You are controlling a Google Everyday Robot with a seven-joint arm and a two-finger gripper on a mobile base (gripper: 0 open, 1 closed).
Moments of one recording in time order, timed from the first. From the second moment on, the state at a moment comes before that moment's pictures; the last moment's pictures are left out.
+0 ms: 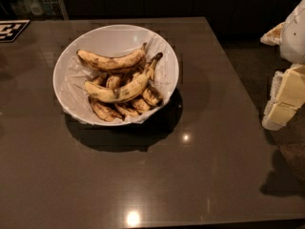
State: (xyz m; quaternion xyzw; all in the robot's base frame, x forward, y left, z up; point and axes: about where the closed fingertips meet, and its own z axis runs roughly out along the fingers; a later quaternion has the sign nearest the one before) arm 0.438 -0.217 0.976 -0.60 0.78 -0.03 0.16
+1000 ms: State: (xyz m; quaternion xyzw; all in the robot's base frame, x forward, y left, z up) arm 0.441 -0.175 0.965 -0.63 0.77 -0.06 0.10
